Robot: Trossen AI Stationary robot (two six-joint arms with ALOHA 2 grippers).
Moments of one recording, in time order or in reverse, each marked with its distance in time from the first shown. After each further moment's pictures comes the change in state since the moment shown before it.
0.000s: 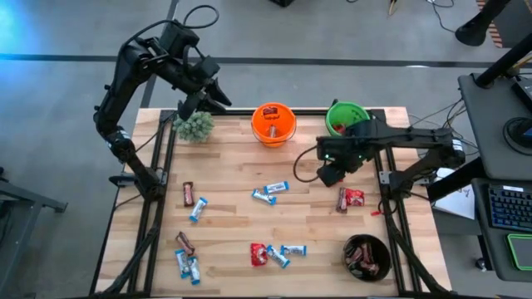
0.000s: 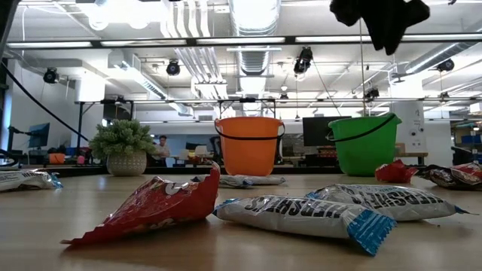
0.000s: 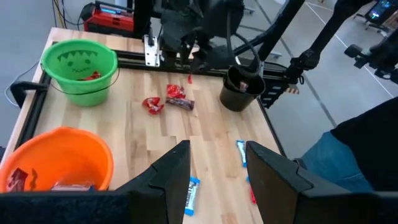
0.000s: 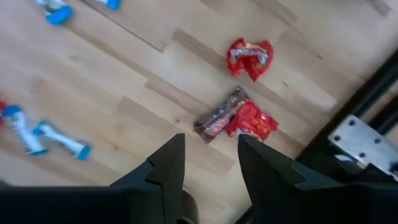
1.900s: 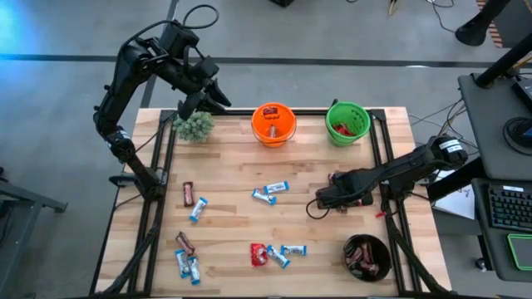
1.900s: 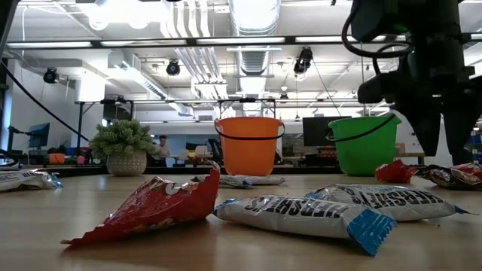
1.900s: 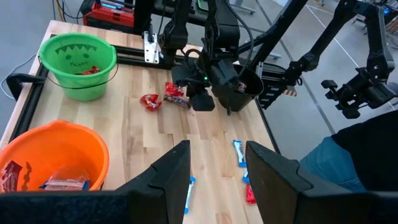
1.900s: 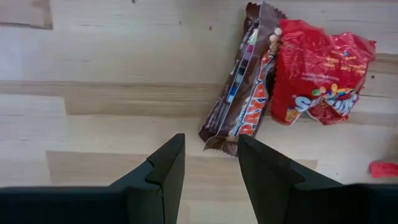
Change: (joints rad) left arm 0.000 -0.001 0.000 -0.009 -0.002 -0.031; right arm 0.270 0.002 -0.660 0.590 0.015 0.780
